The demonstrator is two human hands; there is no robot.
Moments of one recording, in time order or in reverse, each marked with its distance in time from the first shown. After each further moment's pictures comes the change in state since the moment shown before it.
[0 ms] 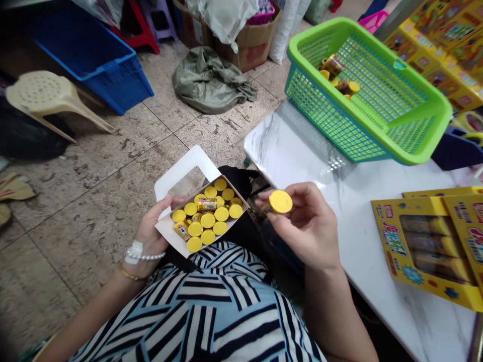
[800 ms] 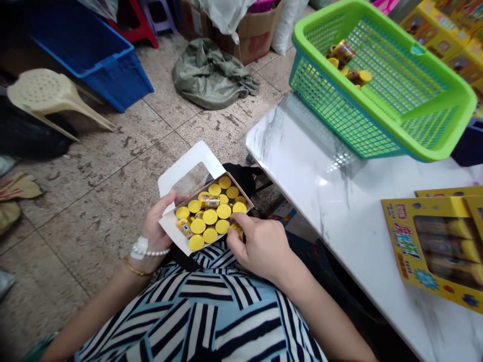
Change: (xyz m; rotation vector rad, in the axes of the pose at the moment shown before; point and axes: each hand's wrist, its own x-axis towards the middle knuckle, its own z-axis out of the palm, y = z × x) left_hand 0.003 0.004 0.011 -0.064 -0.031 -0.151; right_hand -0.015 0.021 0.052 -0.893 -0.413 0.004
